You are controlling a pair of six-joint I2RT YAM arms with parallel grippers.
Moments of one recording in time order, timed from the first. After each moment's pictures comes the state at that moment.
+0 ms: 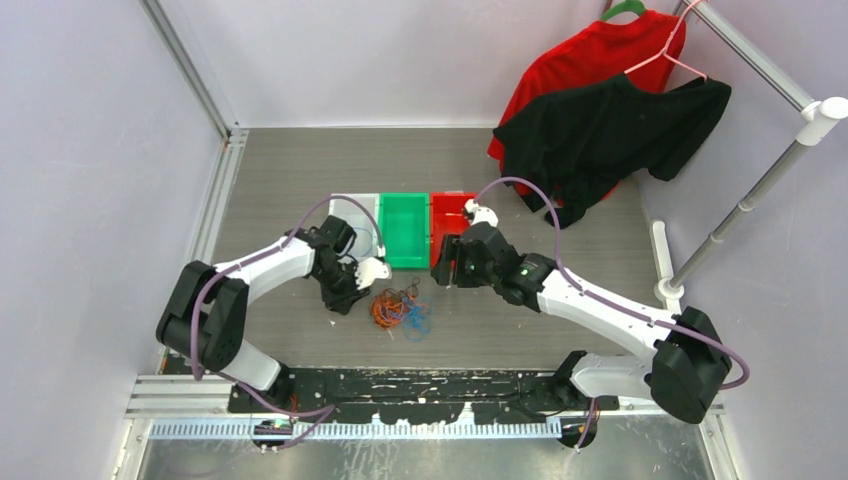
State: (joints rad) left arm -0.45 1.52 0.84 -0.76 0.36 0.84; right arm 0.82 1.21 0.80 -0.32 0.13 0.71
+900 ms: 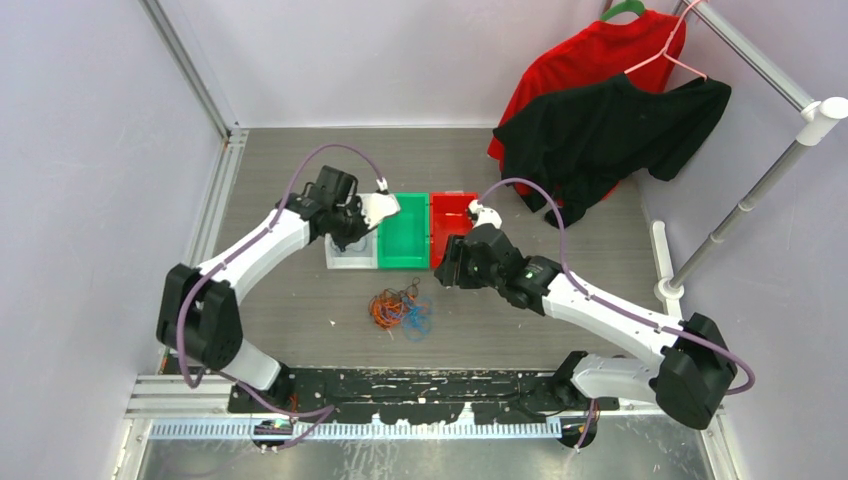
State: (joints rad) left arm -0.44 1.49 1.15 -0.66 0.21 0.70; right arm 0.82 1.17 0.78 -0.32 0.13 0.72
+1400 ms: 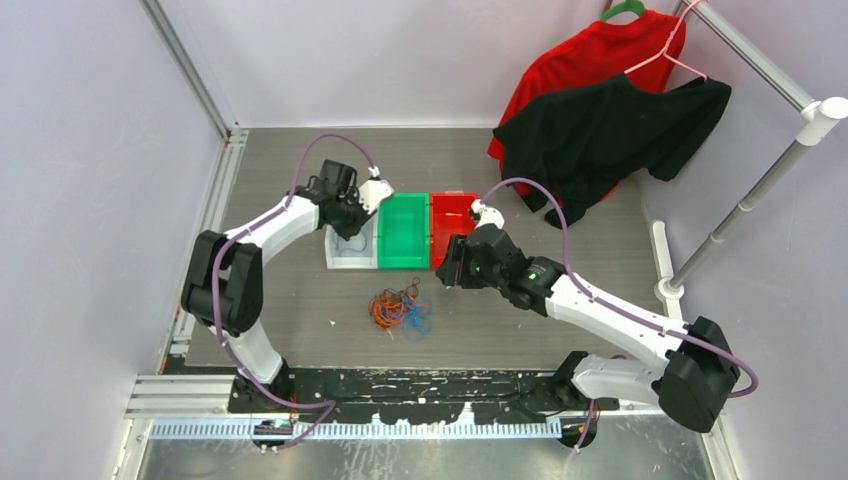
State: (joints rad) left arm -0.35 1.73 1.19 -0.47 0.17 0.58; right arm 0.82 1.14 0.79 -0.33 0.14 0.72
